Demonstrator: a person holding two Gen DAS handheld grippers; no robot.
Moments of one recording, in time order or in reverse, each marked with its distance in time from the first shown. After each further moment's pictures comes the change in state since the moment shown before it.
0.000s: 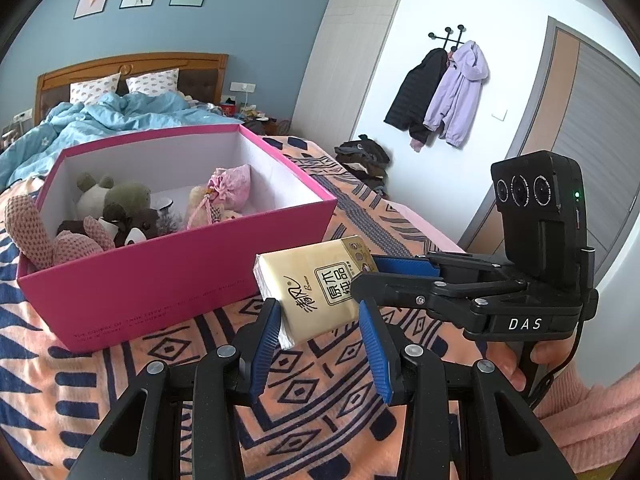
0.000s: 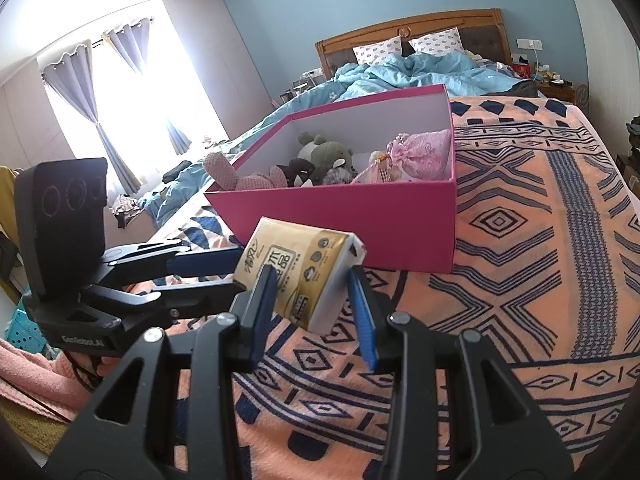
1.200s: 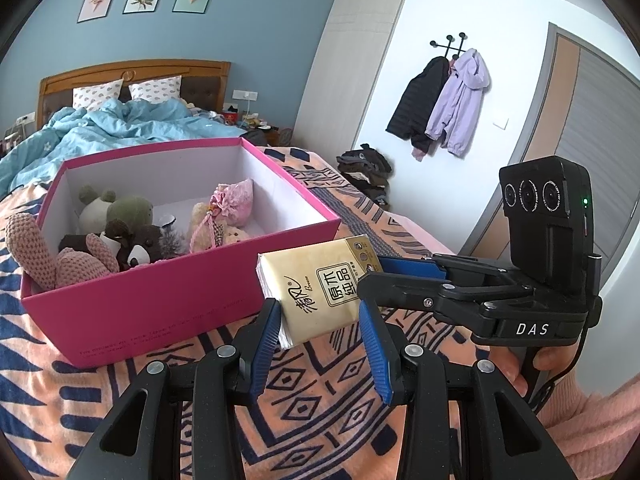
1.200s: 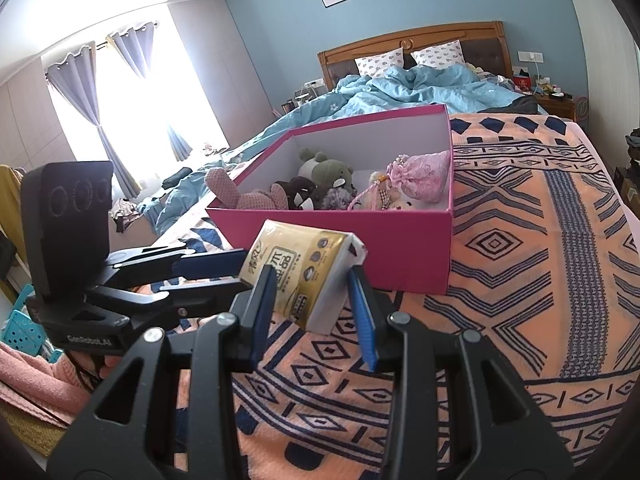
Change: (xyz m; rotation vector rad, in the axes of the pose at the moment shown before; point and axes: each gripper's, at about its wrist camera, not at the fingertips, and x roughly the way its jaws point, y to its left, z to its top) left arm -0.002 0.002 0.011 -0.005 -0.030 0.006; right arm -0.006 0.002 0.012 -0.023 -0.036 -0.004
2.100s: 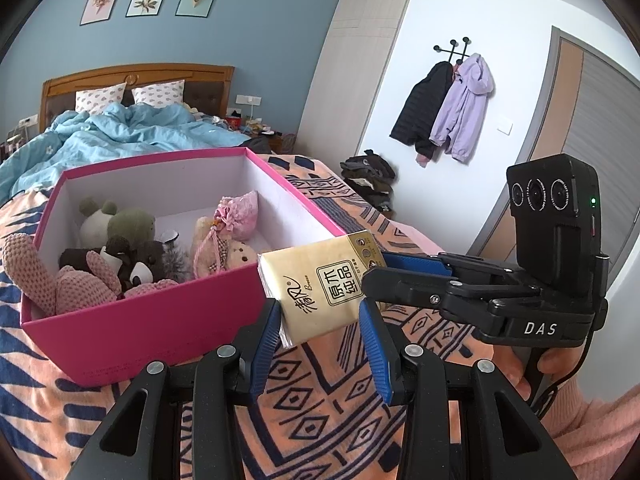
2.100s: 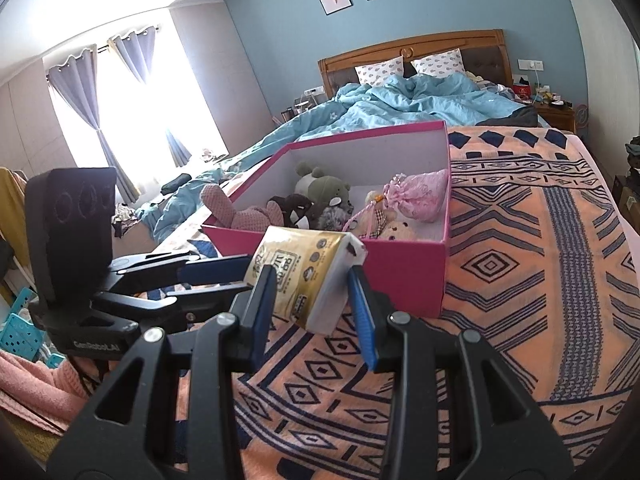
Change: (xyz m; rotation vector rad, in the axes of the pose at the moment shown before) left arm 0.008 0.005 0.013 -0.004 -0.018 0.013; right arm 0.001 -0.005 0.017 -0.012 -0.028 -0.003
